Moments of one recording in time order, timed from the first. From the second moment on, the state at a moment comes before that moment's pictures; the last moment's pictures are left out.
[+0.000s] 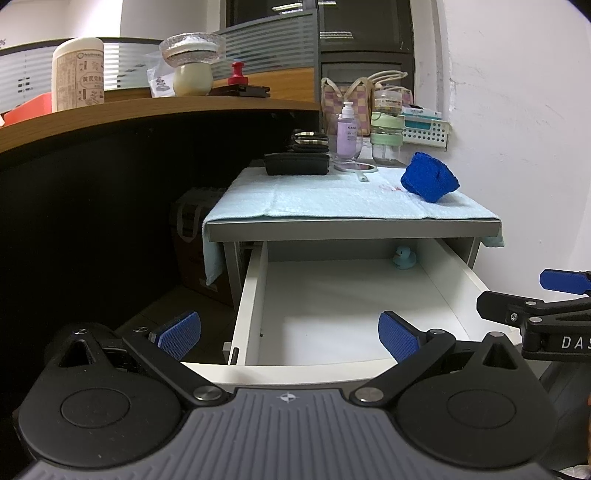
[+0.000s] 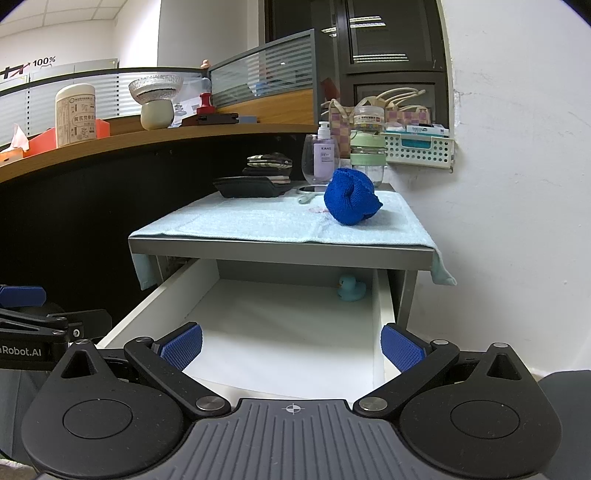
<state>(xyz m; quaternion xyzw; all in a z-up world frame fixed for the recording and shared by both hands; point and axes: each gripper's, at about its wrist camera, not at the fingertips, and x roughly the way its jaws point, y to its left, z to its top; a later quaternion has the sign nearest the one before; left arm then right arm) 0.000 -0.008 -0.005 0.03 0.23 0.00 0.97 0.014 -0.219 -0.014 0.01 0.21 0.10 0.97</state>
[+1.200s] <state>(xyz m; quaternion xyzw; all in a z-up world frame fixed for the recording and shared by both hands) 0.056 -0.006 0.017 0.03 0.23 -0.01 0.97 0.063 -0.246 0.001 0.03 0.22 0.10 0.97</state>
